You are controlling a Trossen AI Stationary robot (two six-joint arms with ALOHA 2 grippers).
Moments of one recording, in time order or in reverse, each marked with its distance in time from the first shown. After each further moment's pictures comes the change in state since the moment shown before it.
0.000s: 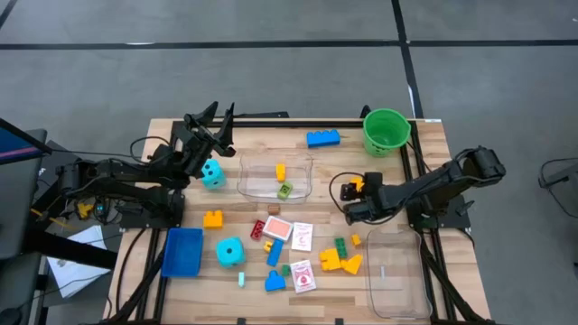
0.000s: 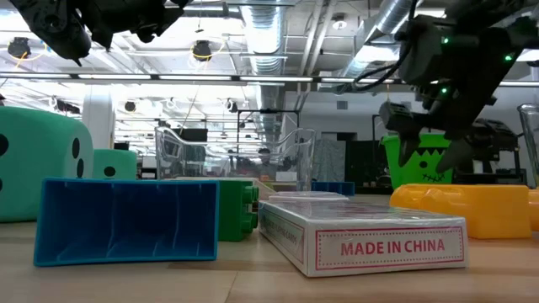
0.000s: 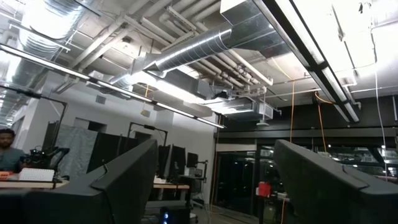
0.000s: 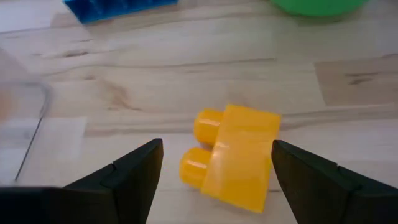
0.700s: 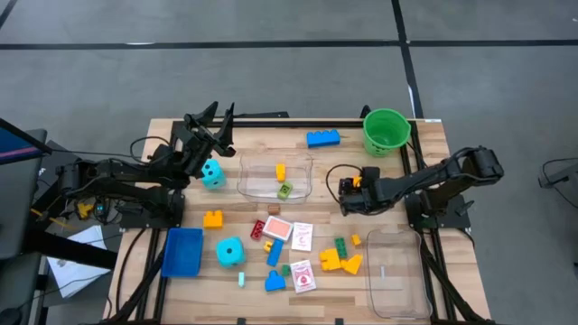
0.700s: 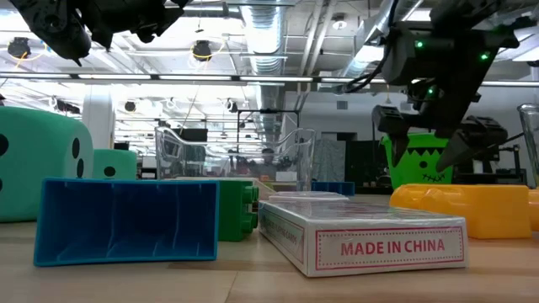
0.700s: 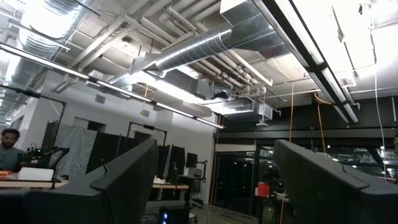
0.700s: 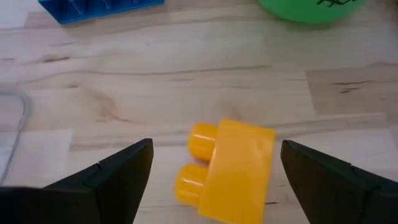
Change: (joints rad) left arm 0.000 0.000 0.000 0.001 0.000 -0.003; right arm -0.094 0.008 0.048 -0.042 -0.056 -0.073
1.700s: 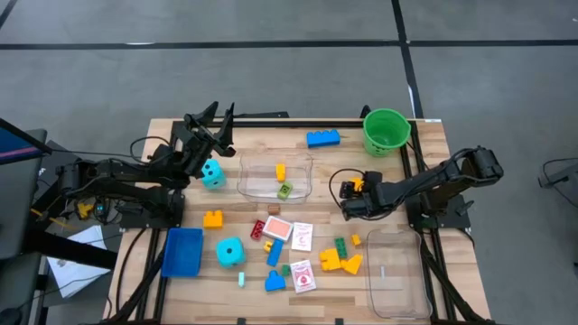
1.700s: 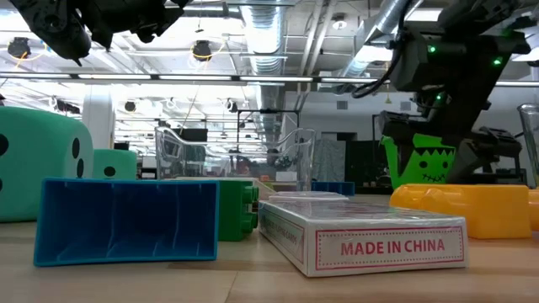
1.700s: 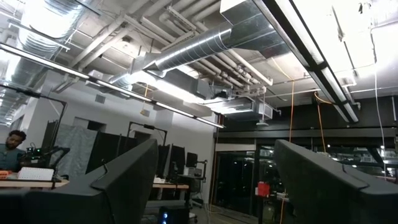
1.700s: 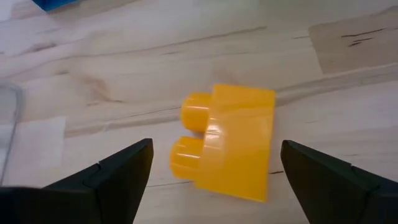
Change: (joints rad) left arm 0.000 0.000 0.000 -0.002 0.000 0.000; right arm 0.035 0.025 -0.049 0.075 -0.049 0.128
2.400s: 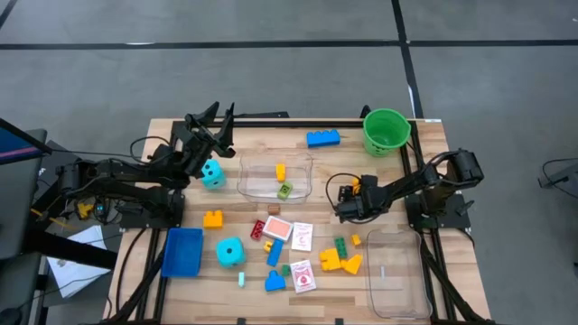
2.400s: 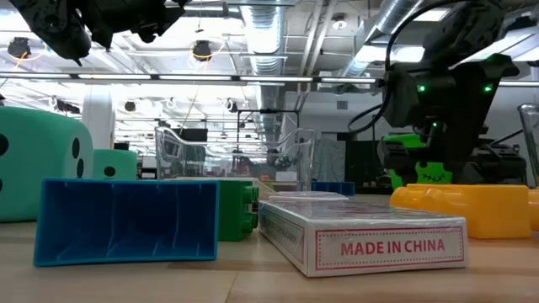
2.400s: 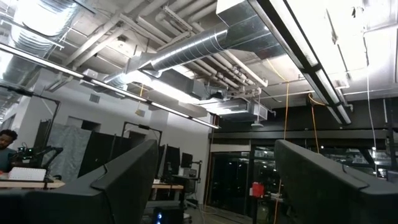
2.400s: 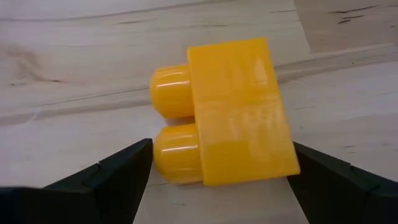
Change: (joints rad) left arm 0.000 0.000 0.000 -0.002 0.019 -0.016; right arm -0.031 0.153 0.003 0.004 -0.046 0.014
